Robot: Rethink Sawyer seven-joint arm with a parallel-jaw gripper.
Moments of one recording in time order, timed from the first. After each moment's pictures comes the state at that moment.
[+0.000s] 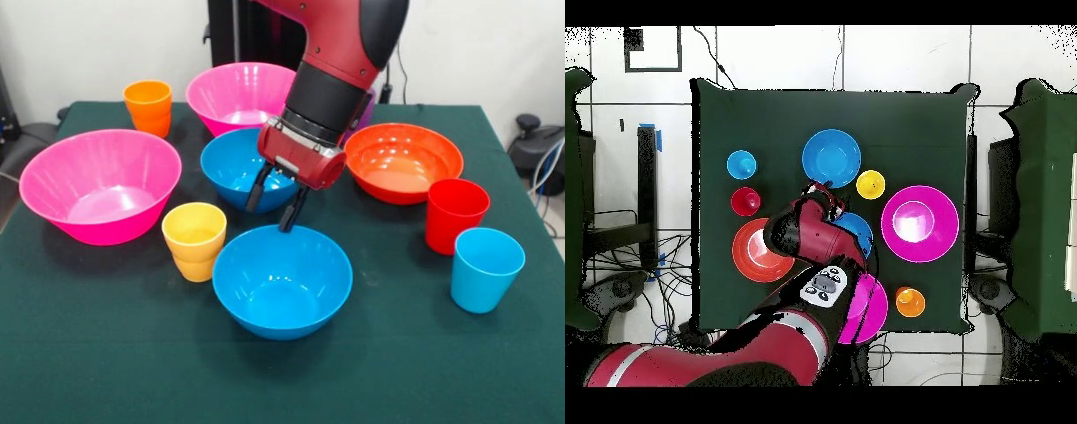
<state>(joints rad) 0.14 -0.33 -0.42 1.70 0.34 -0.12 2.16</state>
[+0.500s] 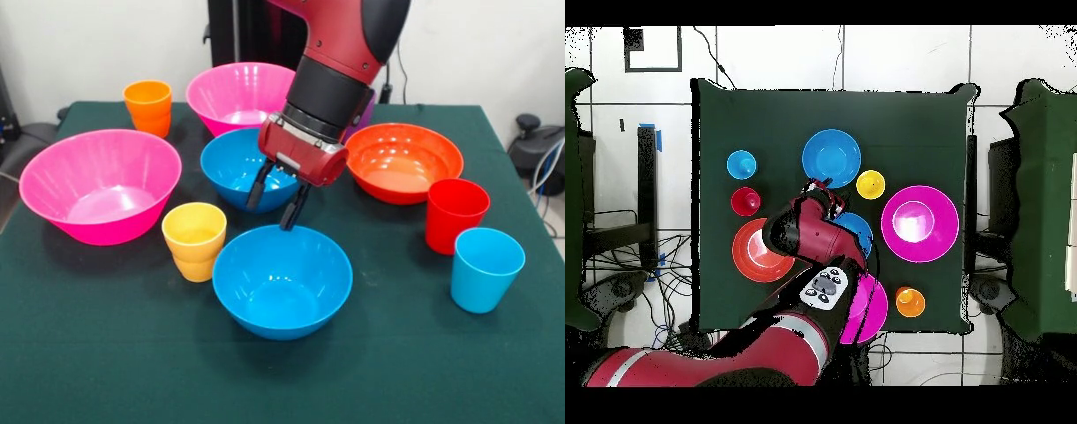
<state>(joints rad) 0.14 -0.34 -0.42 1.70 0.34 -0.12 2.16</state>
